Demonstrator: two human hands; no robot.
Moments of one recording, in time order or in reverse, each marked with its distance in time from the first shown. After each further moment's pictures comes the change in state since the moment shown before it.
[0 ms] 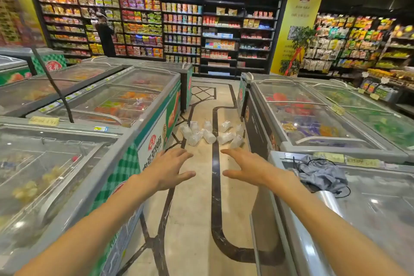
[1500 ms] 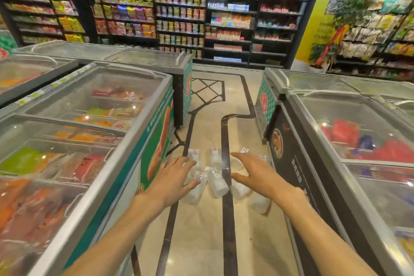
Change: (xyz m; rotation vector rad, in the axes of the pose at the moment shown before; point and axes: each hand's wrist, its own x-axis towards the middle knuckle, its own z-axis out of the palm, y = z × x) left_hand 1.023 -0.512 0.128 -0.093 -0.039 -0.126; right_hand 1.082 0.452 -0.059 0.059 0.013 0.109
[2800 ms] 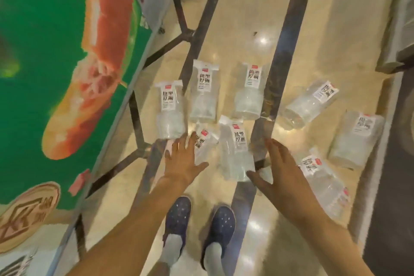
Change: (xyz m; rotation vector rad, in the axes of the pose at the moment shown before) left_hand 0.659 -0.272 0.695 -0.232 -0.607 -0.681; right_hand 0.688 0.431 0.487 0.314 -0.383 0.176
